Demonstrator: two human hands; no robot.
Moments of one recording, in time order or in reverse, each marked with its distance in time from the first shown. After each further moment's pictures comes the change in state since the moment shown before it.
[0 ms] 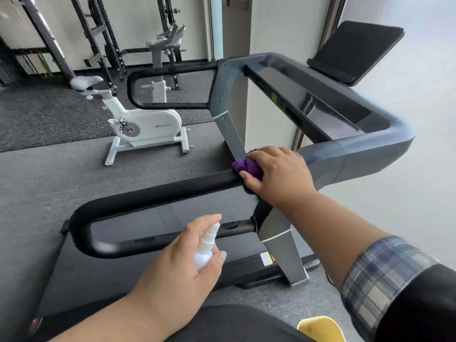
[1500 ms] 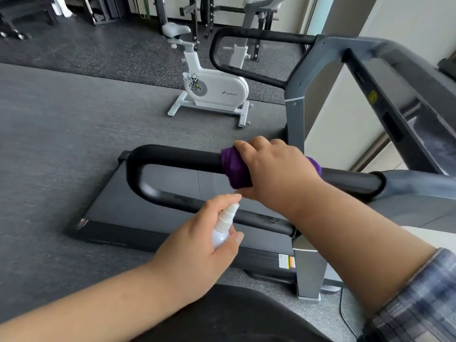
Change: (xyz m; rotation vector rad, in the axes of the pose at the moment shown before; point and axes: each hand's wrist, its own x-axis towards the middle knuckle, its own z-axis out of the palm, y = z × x) left_hand -0.007 -0.022 0.010 -0.046 0.257 -0.172; right_hand 0.042 -0.110 0.008 -0.127 -0.390 -0.544
